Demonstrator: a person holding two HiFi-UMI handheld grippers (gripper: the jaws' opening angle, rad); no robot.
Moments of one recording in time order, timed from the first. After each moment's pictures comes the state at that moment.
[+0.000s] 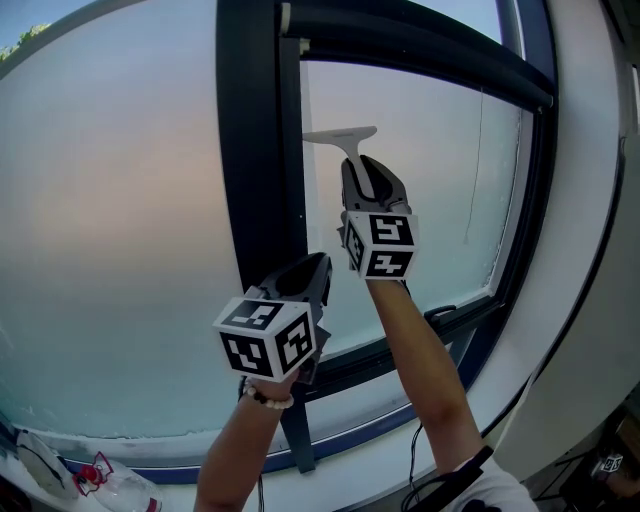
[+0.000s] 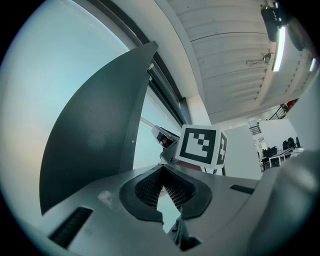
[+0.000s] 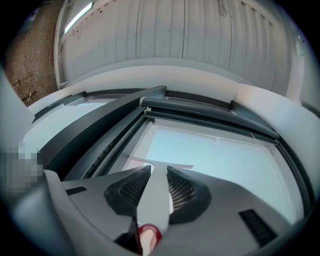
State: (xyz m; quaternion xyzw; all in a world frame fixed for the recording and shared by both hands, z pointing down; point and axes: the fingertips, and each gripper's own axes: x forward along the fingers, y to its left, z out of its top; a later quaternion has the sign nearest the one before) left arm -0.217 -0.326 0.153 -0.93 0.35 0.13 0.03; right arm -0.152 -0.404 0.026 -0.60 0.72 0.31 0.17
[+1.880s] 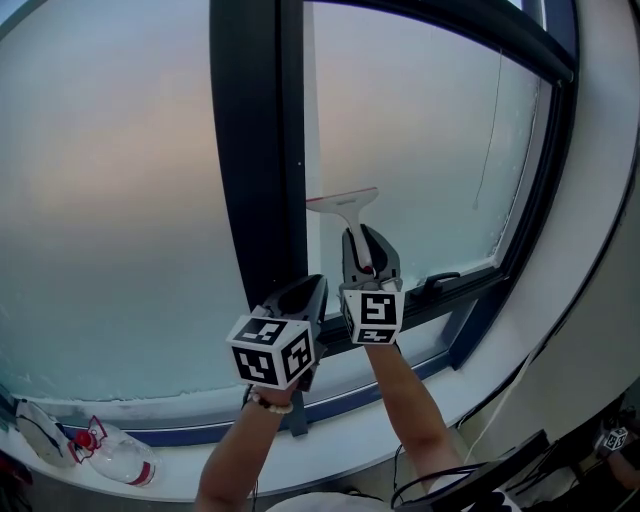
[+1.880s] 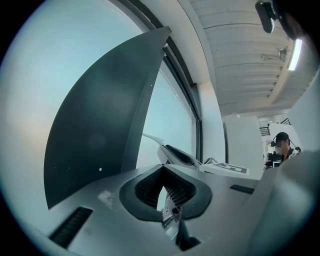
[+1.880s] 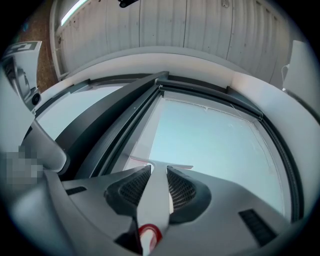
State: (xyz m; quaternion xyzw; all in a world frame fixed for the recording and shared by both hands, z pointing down) left arm -0.213 -0.335 0.287 -0.92 0.38 0.08 -0.05; right arm -0.145 -0.398 0.239 -0.62 0.73 0.26 0.11
